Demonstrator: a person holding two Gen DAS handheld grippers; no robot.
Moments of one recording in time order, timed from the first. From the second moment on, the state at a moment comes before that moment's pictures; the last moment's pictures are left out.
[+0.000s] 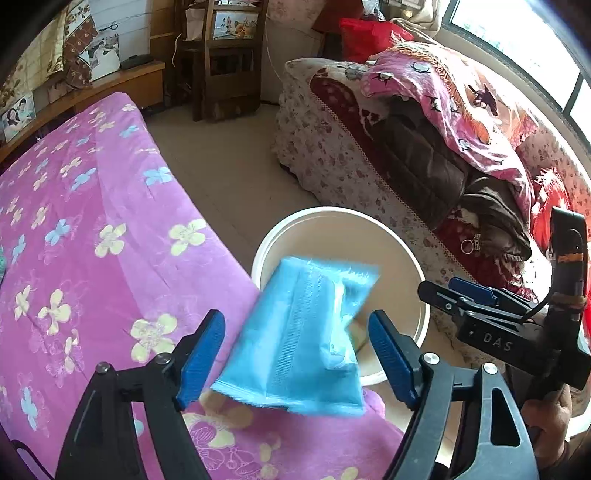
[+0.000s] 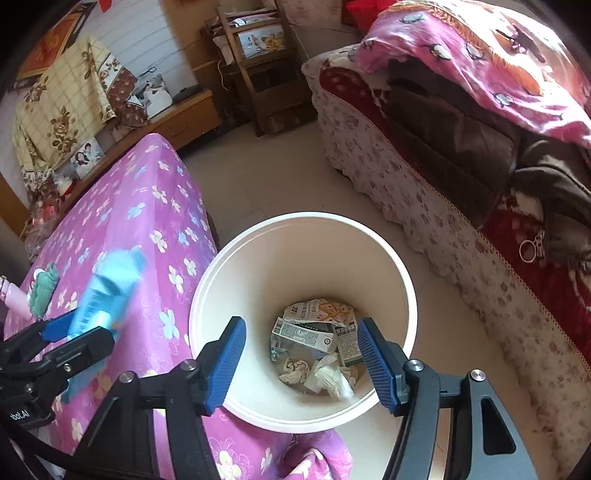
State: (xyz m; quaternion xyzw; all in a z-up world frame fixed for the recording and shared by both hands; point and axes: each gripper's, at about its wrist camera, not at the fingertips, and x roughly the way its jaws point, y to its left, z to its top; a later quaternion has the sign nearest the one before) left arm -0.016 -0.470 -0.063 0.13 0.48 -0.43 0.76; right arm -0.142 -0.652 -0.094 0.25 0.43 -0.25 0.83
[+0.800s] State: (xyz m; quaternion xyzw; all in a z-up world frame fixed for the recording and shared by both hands) left arm 0.008 -0.410 -0.052 0.13 0.44 -0.36 0.81; right arm -0.111 -0.601 -0.083 0.22 0.44 -0.20 0.85
